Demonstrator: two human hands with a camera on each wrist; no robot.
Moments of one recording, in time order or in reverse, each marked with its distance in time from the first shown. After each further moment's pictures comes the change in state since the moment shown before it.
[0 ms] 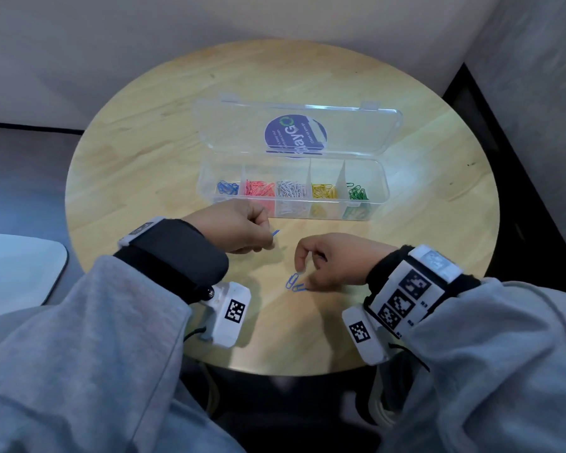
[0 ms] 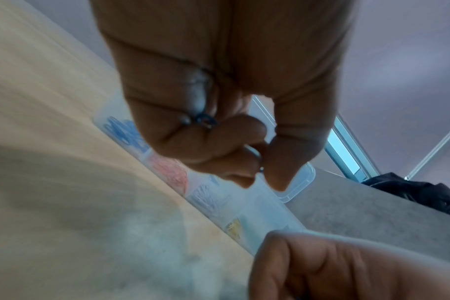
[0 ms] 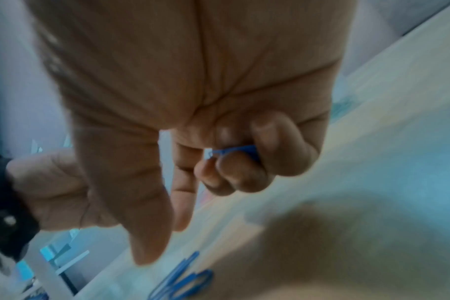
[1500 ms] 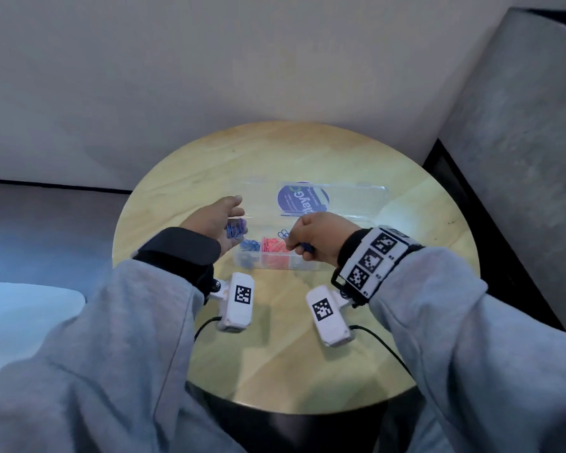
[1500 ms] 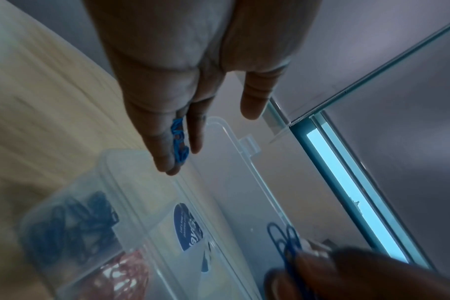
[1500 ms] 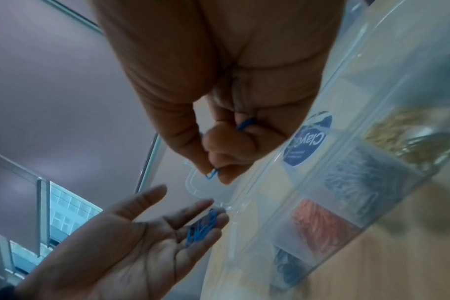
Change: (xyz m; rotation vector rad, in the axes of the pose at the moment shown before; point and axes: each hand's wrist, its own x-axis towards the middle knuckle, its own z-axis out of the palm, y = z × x) left_hand -0.007 0.029 -0.069 -0.855 0.353 -0.065; right_hand 0.015 -0.083 -0.064 0.791 0.266 0.082
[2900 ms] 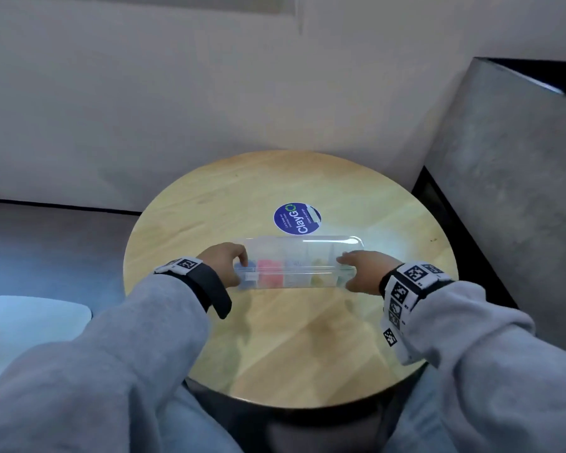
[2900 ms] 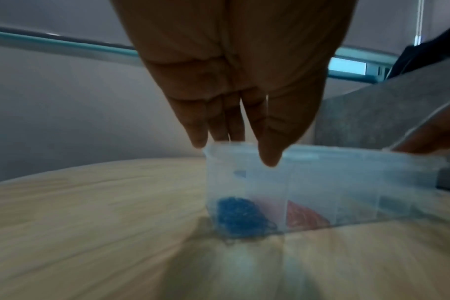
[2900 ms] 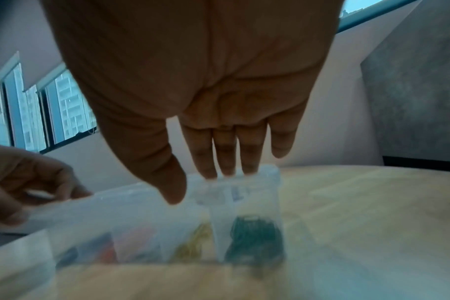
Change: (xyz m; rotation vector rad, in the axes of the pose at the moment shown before) left_hand -0.014 -0.038 -0.015 1.448 -0.028 0.367; right_hand -0.049 0.051 -0.070 -1.218 0.105 -0.026
